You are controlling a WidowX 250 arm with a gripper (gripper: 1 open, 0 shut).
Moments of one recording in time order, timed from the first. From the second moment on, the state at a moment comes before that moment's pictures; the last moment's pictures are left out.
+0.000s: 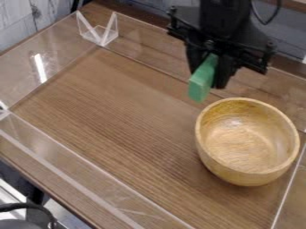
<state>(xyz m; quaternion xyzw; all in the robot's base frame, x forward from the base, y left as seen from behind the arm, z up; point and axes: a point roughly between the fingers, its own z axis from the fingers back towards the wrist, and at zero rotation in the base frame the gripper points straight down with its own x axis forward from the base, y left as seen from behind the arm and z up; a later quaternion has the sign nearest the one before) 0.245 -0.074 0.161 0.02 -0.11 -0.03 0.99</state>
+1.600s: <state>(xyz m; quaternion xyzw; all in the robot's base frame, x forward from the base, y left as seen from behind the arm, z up) 0.258 0.015 0.156 0.04 -0.12 0.02 0.99</state>
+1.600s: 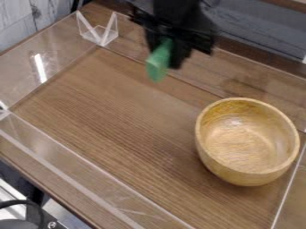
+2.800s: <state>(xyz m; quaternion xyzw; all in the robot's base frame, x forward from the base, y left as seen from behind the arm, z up) 0.292 0.090 0.102 0.08 -0.12 0.02 0.99</state>
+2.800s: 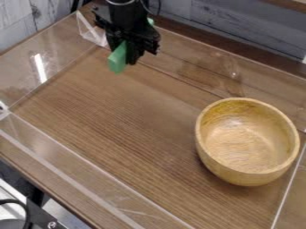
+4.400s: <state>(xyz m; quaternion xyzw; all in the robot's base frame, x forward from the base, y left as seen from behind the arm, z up) 0.305 0.102 0.054 0.09 -0.11 0.01 0.99</state>
